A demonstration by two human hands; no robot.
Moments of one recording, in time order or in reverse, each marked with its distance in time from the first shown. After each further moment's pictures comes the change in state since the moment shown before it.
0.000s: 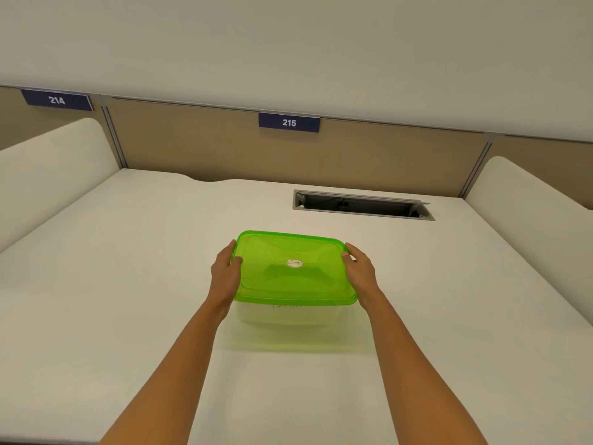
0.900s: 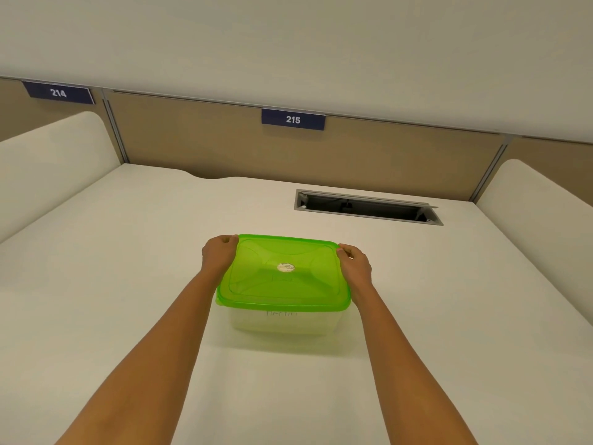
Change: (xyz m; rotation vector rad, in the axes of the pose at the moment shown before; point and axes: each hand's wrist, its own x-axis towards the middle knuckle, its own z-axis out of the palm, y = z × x) left_hand 0.052 0.024 0.010 0.285 0.117 -0.078; right_hand 0.030 -0.003 0.008 0.082 0.057 0.030
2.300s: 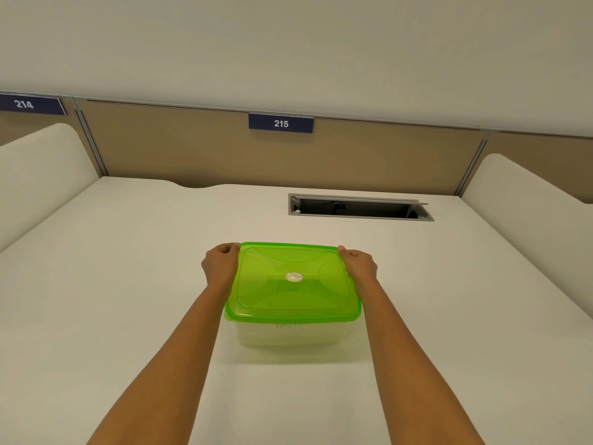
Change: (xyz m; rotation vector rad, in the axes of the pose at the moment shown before) left_hand 0.008 0.002 0.002 -0.184 0.074 -0.020; right_hand 0.014 -0.011 0.008 -0.139 0.054 0.169
